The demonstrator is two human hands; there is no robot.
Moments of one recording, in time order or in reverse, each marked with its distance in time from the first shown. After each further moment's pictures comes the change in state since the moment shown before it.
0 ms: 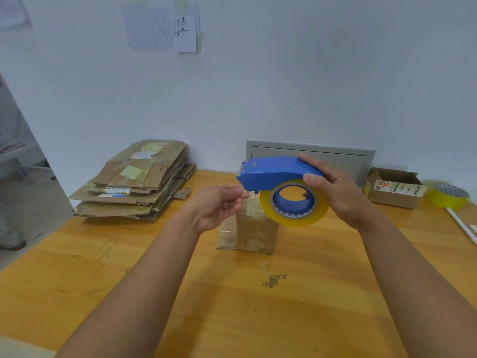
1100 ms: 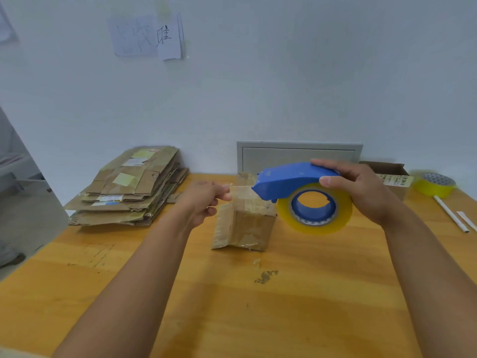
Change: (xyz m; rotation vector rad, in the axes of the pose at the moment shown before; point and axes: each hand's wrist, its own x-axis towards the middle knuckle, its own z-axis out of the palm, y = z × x) left_hand -0.006 0.010 0.015 0.446 0.222 0.114; right_hand -0.031 0.001 -0.056 -0.040 0.003 -0.017
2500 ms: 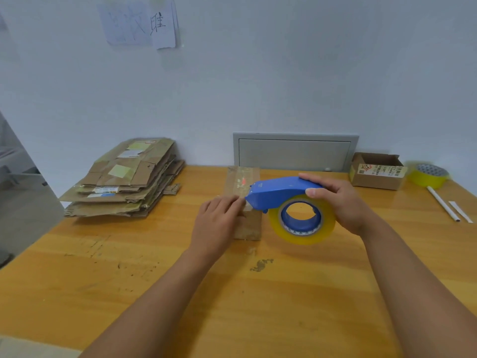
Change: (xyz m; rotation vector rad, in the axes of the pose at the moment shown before) left_hand -0.015 -0.096 0.031 1.164 0.287 1.015; right_hand -0.015 0.040 0.030 0.104 0.001 0.126
